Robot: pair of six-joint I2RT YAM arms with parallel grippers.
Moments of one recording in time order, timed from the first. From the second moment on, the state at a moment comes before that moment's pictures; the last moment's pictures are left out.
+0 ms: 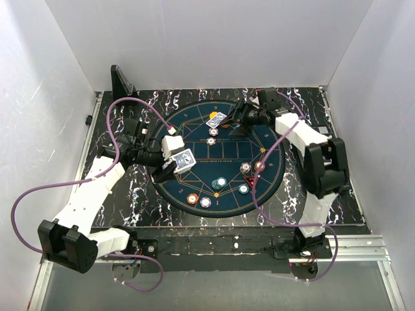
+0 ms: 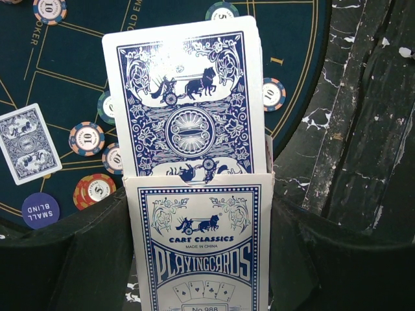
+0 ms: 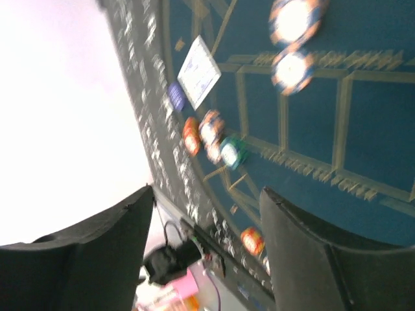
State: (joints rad) left arm -0.33 1.19 1.13 -0.94 0.66 0.77; right arm 0.31 1.96 1.51 -0.36 -0.62 0.92
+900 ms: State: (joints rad) left arm -0.33 1.19 1.15 -0.98 0.66 0.82; right arm 0.76 1.71 1.35 -0.25 -0.76 0.89
